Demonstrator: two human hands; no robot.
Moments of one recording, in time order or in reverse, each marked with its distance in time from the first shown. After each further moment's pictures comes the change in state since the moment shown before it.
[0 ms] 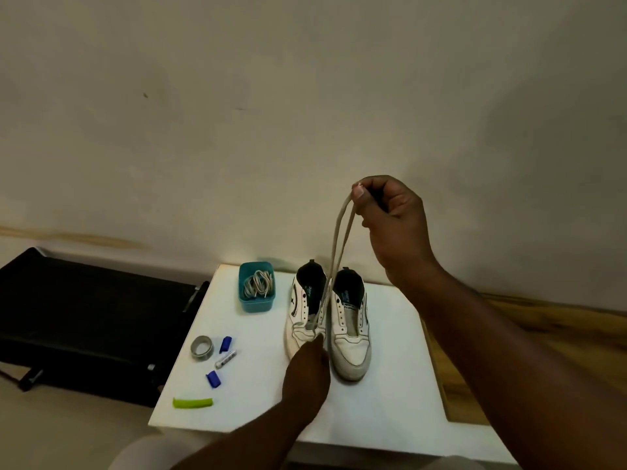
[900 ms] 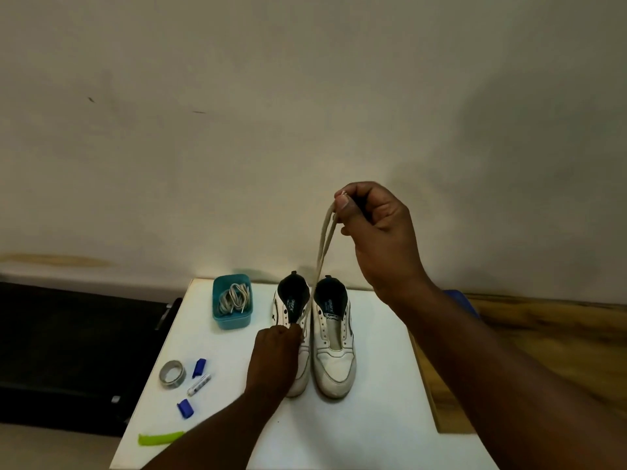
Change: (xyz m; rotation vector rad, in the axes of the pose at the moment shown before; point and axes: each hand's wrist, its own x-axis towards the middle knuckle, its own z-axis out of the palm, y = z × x) left_hand 0.076 -0.014 -0.012 0.459 0.170 0.342; right_hand 0.004 0.009 -0.016 0.089 -0.051 -0.038
